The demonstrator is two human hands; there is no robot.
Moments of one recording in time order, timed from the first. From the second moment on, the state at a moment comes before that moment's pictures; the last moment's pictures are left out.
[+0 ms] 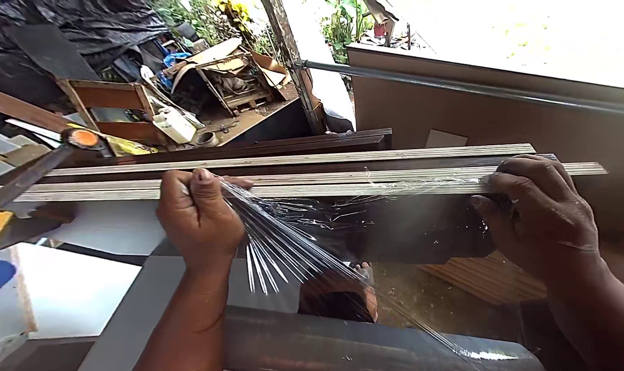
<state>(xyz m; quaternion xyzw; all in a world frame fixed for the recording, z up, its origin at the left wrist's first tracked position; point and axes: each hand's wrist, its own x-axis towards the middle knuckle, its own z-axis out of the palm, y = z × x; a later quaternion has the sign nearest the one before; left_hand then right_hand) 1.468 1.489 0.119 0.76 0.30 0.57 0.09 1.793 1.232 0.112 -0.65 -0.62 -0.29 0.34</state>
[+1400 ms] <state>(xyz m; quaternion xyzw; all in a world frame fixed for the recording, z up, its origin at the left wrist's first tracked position) 1.471 1.492 0.126 0.79 0.32 0.52 -0.02 1.822 1.211 0.132 -0.66 -0.65 -0.22 0.32</state>
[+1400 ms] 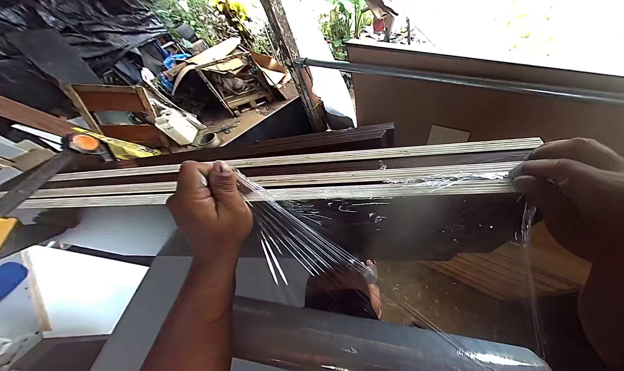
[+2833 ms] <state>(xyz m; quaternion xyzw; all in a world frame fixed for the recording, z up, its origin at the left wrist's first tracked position) 1.474 1.485 0.138 0.78 0.38 0.49 0.04 1.759 1.206 0.151 -0.69 -0.63 -0.24 0.28</state>
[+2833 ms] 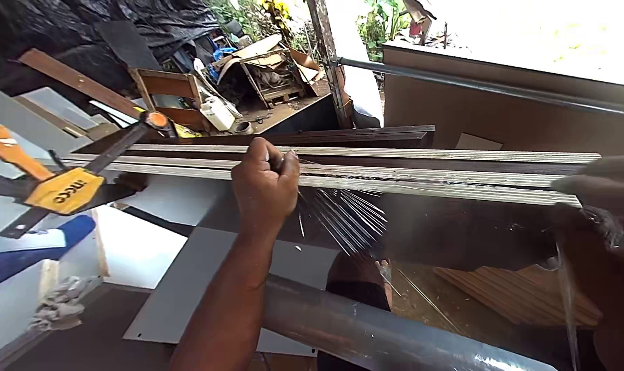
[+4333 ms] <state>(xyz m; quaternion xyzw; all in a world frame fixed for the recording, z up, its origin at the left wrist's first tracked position) 1.464 1.509 0.112 0.85 0.18 0.47 -0.19 1.661 1.348 0.142 -0.64 -0.71 -0.21 0.21</state>
